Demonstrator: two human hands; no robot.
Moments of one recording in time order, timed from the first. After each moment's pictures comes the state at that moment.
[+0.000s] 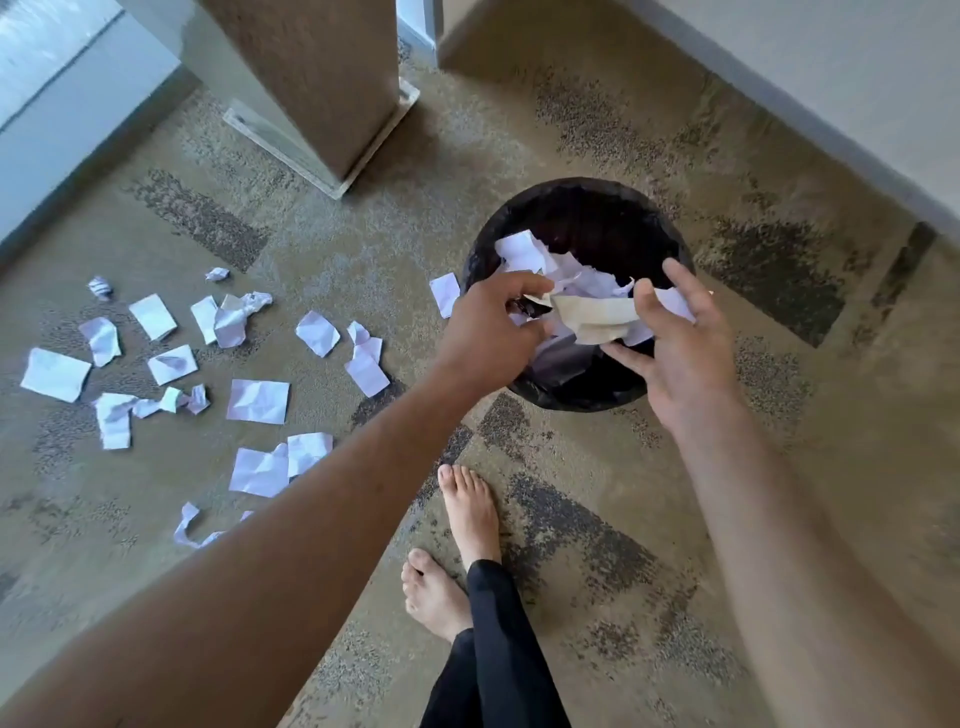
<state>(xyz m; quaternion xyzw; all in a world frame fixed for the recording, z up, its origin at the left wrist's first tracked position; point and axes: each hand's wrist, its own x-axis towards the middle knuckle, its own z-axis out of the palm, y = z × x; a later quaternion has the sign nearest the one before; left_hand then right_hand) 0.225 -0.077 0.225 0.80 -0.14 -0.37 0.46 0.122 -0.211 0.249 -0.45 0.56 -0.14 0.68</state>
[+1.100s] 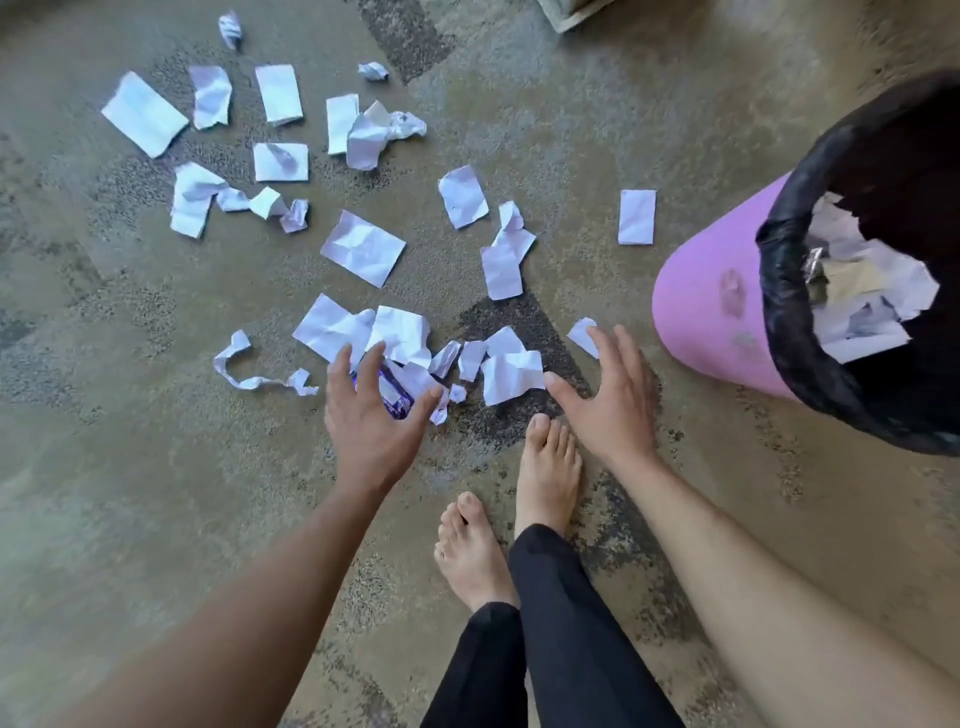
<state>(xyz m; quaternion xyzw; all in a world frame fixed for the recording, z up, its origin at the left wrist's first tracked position) 0.127 0.216 0.016 0.93 0.15 -0.17 0.31 0.109 -0.032 0.011 -0.90 0.23 0.15 0.33</state>
